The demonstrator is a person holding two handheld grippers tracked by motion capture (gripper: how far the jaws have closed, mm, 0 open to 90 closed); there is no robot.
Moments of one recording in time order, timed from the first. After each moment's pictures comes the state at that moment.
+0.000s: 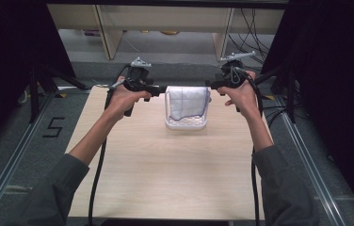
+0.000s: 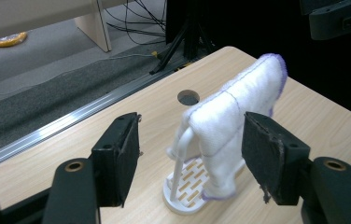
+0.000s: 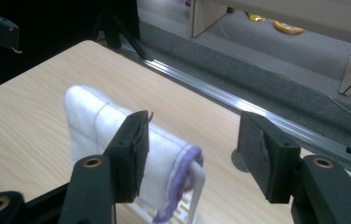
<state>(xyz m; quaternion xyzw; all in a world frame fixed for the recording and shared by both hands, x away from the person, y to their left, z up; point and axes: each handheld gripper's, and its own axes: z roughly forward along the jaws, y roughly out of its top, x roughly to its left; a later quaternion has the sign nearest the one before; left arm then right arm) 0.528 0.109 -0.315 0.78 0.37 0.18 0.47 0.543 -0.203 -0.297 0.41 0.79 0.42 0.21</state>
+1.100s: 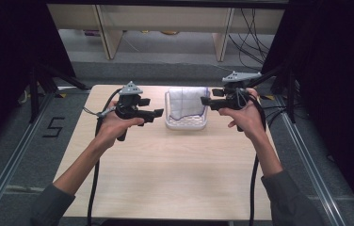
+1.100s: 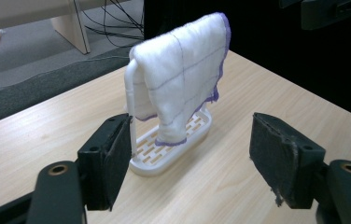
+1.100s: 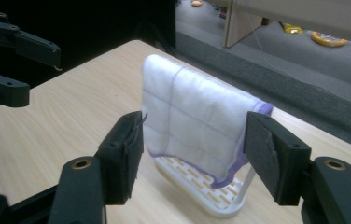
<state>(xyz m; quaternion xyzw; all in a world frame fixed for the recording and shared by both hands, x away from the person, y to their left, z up) 0.462 0.126 -0.349 0.78 0.35 0.16 0.50 0.485 -0.204 -0.317 0.35 0.79 0.47 0.18</state>
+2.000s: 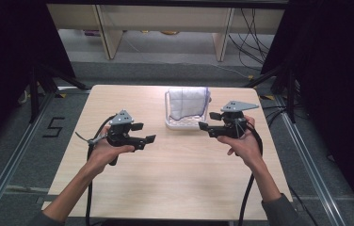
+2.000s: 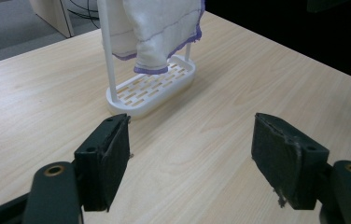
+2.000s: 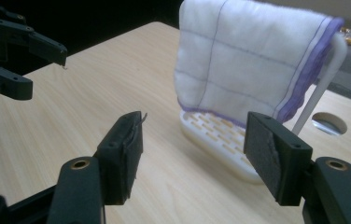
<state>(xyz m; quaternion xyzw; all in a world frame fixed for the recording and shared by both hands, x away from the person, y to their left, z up) 0.419 0.149 -0.409 0.79 0.34 0.13 0.50 0.437 -0.205 -0.374 0.34 0.79 0.48 0.16</state>
